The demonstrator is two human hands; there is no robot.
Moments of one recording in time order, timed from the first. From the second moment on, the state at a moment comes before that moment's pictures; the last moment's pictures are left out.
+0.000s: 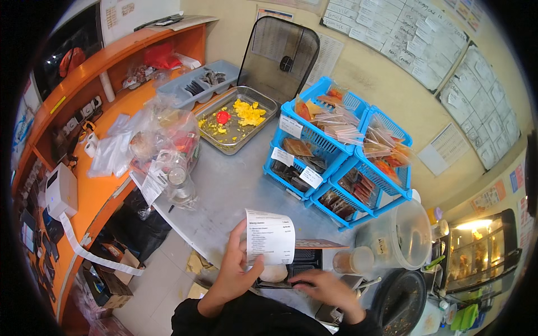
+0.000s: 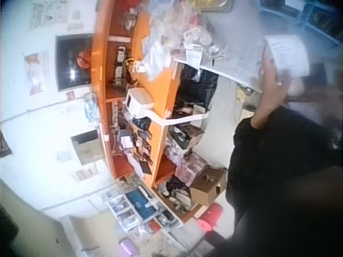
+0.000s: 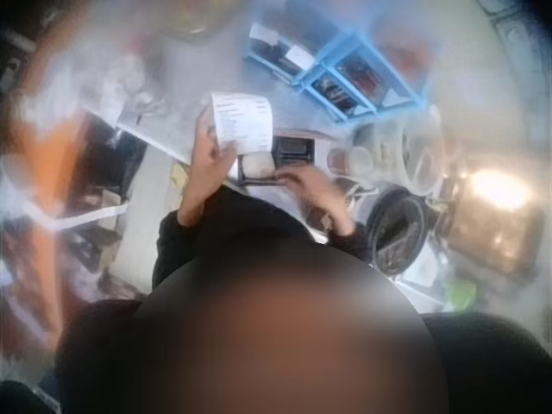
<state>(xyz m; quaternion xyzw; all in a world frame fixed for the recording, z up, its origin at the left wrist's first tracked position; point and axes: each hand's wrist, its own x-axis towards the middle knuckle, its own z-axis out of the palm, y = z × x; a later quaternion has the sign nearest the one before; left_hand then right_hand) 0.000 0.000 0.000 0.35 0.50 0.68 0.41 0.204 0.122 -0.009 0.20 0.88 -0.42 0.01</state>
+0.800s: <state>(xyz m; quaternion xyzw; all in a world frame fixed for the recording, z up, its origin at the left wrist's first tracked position) -0.030 -0.028 -0.011 0.30 0.52 0.77 0.23 0.198 0.312 0.134 0.35 0.81 0.03 -0.46</state>
